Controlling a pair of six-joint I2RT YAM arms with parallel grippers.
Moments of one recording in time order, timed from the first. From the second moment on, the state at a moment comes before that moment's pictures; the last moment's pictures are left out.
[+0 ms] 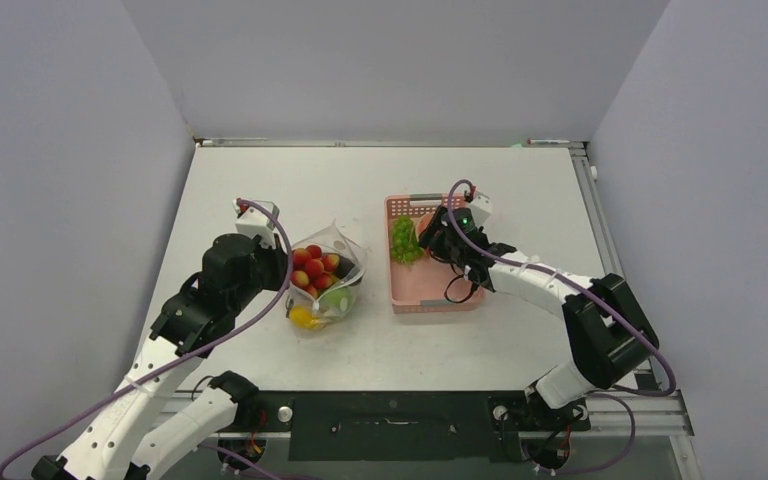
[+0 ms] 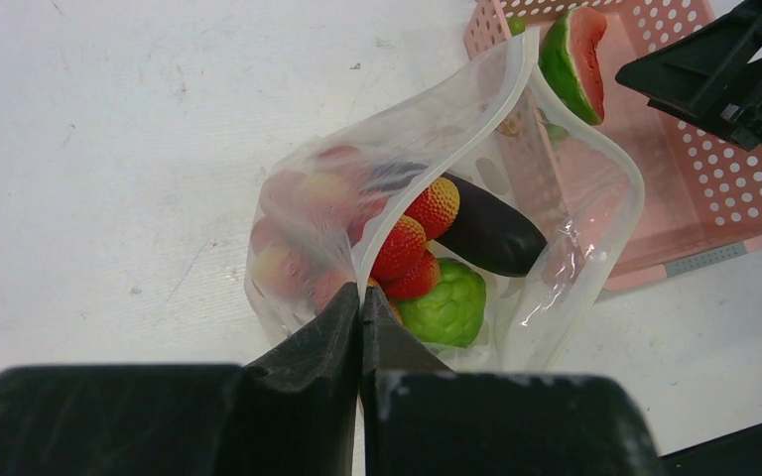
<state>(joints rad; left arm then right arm) -0.52 0.75 0.90 -0.63 -0.19 -0.30 0.56 1.51 0.86 -0.02 0.27 0.80</state>
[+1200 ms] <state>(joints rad) -0.52 0.76 0.89 -0.62 -0.17 -0.30 0.49 1.73 0.71 0.42 0.15 1.16</state>
